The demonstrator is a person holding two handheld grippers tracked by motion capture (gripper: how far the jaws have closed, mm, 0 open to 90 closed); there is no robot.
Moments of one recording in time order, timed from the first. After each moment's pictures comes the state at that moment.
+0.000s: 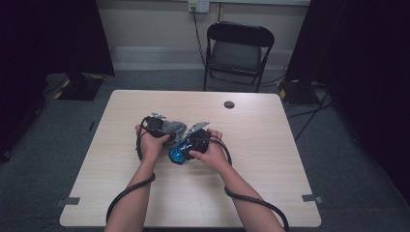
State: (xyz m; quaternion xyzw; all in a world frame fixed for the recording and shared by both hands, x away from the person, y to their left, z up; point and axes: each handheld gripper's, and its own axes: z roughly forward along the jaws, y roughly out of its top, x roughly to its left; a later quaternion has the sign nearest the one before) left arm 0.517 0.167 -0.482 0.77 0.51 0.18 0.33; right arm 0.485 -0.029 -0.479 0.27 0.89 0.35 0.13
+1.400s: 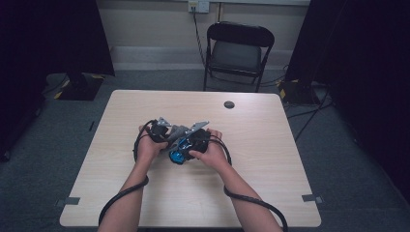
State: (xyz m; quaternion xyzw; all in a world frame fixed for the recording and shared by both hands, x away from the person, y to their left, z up) left arm 0.496 0.171 -0.481 0.85 0.38 0.13 0.34; right arm 0.485 -0.028 -0.479 0.27 0.89 0.35 0.13
